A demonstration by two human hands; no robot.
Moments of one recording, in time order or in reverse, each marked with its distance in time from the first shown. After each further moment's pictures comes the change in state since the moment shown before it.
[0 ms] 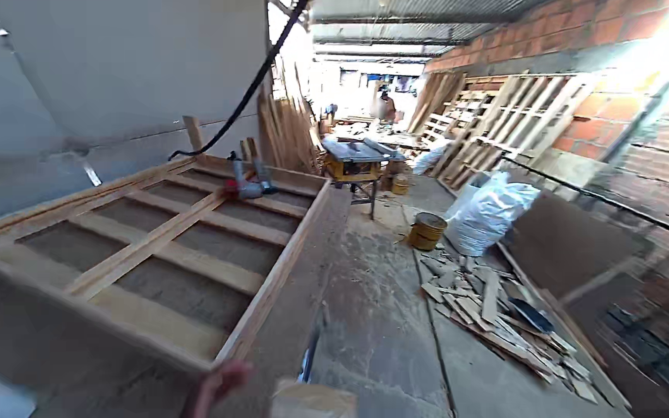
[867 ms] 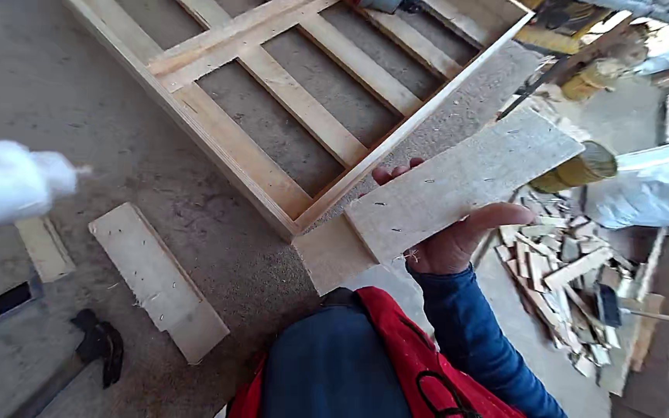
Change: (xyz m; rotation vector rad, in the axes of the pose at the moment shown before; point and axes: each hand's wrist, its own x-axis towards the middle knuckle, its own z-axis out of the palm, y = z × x) left_hand -0.068 0.072 -0.211 0.672 0.205 -0.999; right_hand 0.133 -0.009 -0.035 0.595 0.195 -0.240
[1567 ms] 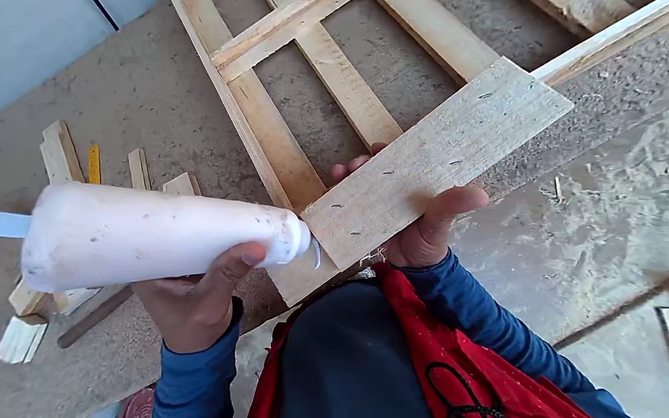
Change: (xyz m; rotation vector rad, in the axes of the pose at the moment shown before) left_hand -0.032 0.155 0.207 -0.727 0.699 0.600; right_hand 0.037 0.011 -0.034 0.284 -0.183 0.194
